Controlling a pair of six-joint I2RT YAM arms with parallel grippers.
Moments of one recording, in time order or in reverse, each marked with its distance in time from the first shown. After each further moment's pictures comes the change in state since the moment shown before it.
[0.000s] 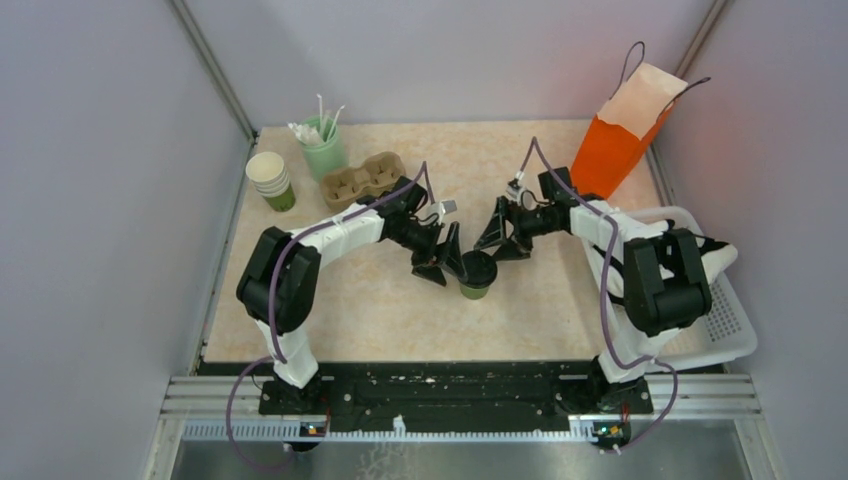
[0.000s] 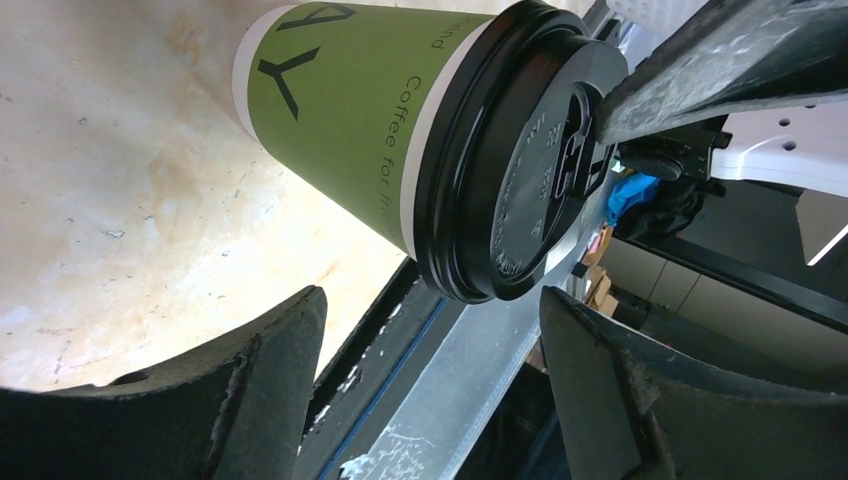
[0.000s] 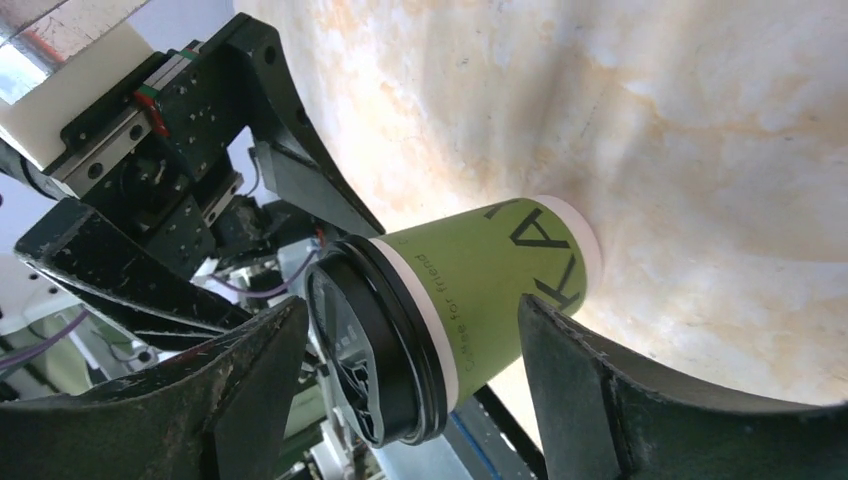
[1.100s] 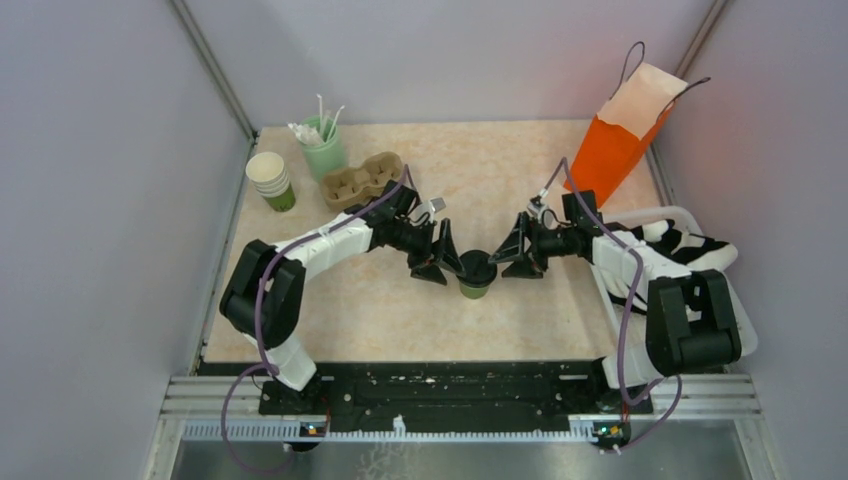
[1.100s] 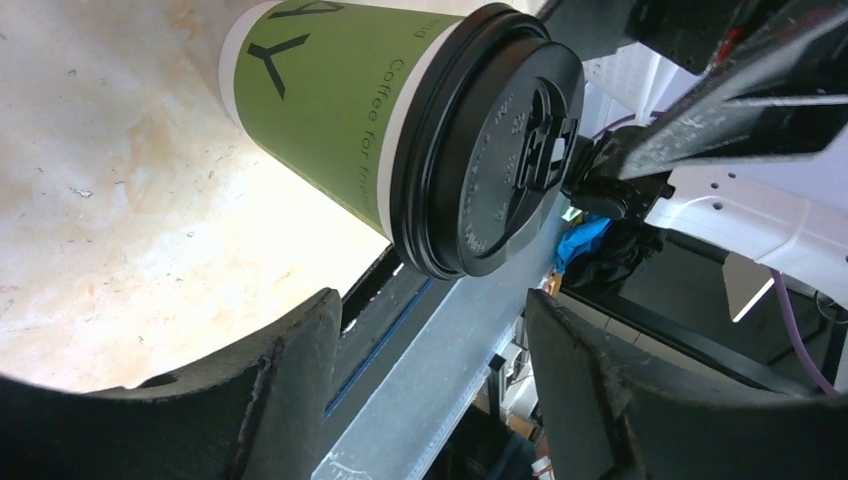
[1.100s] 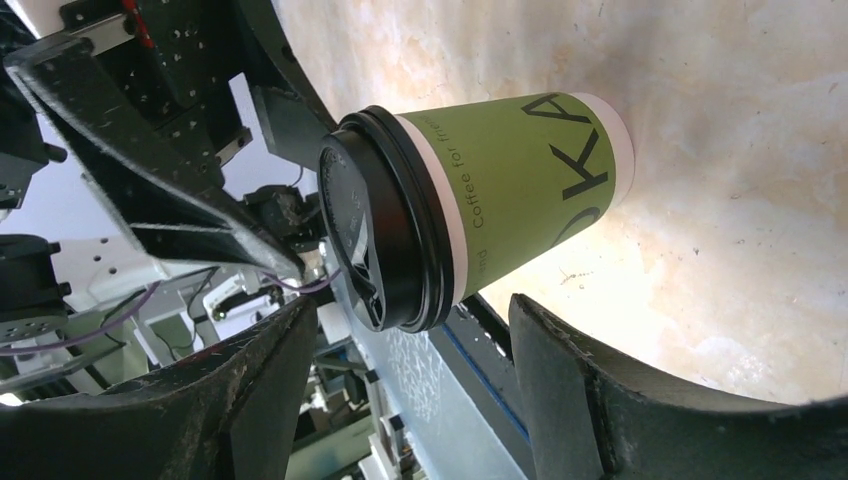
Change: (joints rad) left arm 0.007 -0.105 -0.107 0.122 -0.032 -0.214; right arm -0.069 -0.253 -0.249 0.081 -0.047 0.123
